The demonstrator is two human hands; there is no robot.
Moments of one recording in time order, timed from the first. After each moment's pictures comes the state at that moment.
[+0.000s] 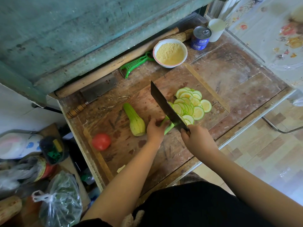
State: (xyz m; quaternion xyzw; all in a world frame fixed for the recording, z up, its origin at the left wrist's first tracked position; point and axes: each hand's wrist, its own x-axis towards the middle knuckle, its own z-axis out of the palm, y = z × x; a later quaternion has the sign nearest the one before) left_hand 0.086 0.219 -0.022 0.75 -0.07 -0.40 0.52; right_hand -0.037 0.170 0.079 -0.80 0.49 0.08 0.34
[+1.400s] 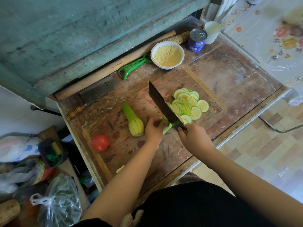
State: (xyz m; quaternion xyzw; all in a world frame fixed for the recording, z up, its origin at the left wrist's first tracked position) left_hand 0.086 0.221 -0.020 0.76 -0.09 -0.38 0.51; right_hand -0.035 0.171 0.076 -0.80 0.49 0.07 0.34
